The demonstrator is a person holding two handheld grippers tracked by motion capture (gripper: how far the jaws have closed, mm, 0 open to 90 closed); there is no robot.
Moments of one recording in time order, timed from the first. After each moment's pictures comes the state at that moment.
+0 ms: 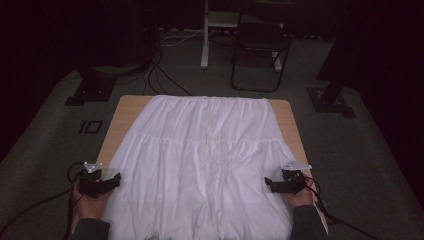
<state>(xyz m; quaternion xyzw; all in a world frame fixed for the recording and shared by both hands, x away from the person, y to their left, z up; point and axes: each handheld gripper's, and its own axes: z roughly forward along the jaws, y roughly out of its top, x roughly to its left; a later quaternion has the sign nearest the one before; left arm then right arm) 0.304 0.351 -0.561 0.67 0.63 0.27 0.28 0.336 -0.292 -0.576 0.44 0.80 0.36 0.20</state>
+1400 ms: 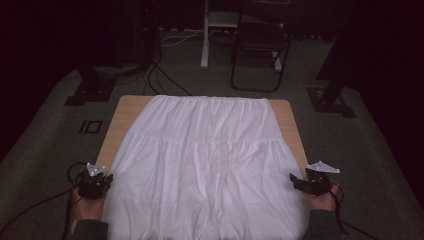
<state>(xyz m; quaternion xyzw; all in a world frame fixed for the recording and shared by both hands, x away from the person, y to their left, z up) 0.293 0.344 -0.549 0.71 0.59 0.27 0.26 0.317 -0.354 -0.560 0.54 0.73 0.33 0.25</state>
